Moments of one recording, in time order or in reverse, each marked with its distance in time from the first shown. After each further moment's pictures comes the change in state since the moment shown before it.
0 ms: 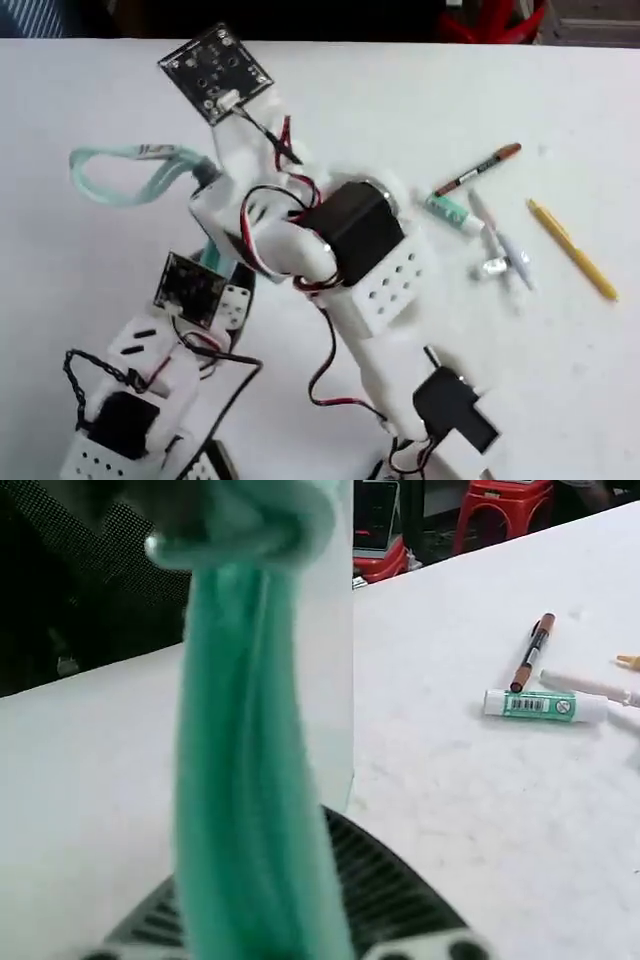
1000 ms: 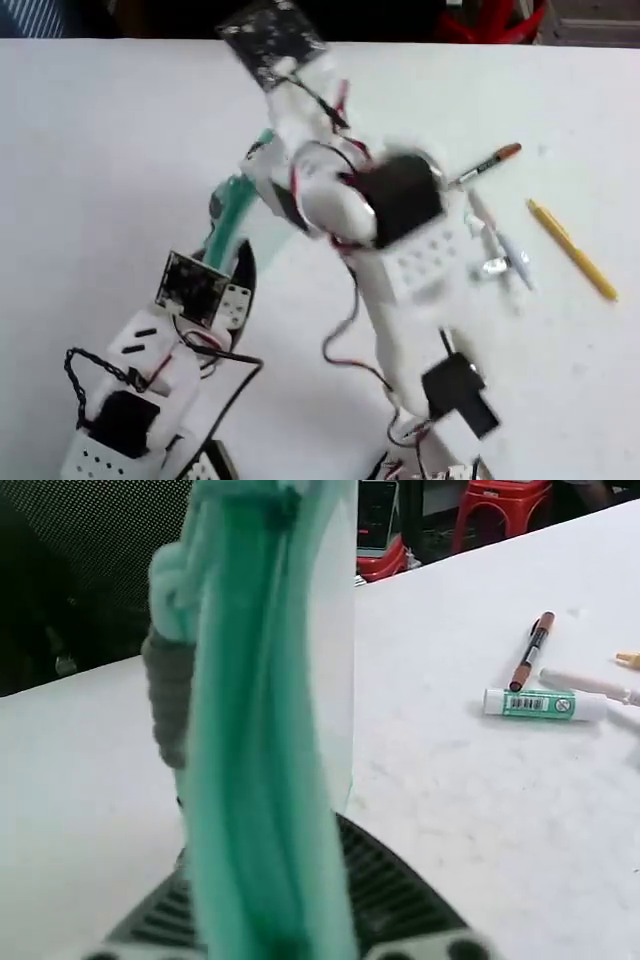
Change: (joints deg) left arm 0.1 0.0 0.0 -0.1 -0.1; right arm 11.7 3.2 -3.1 0.0 10.5
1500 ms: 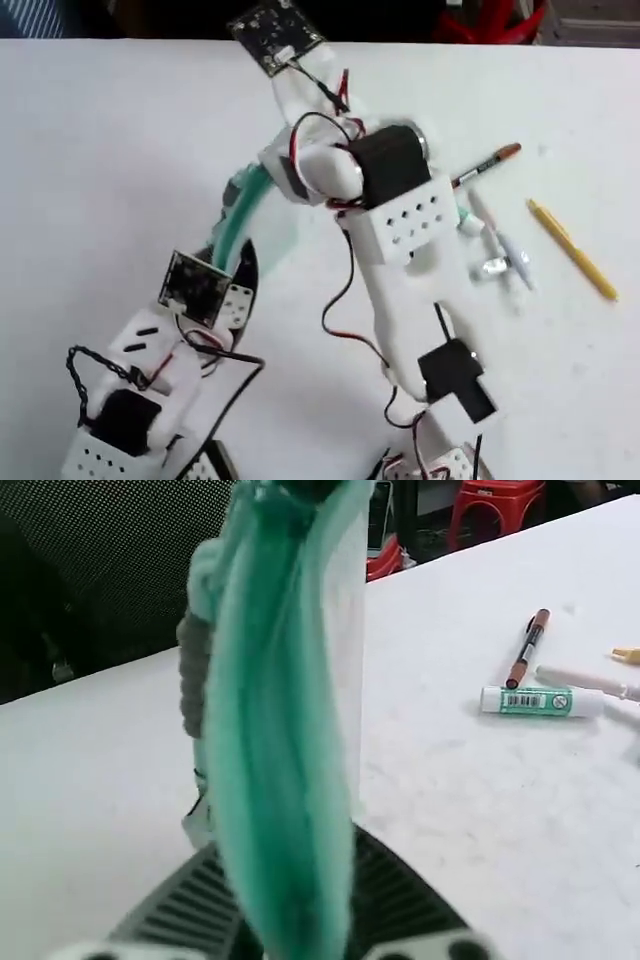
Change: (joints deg) left arm 0.2 0.1 0.0 -0.5 -1.1; right arm 5.6 3.2 7.0 -0.4 2.9
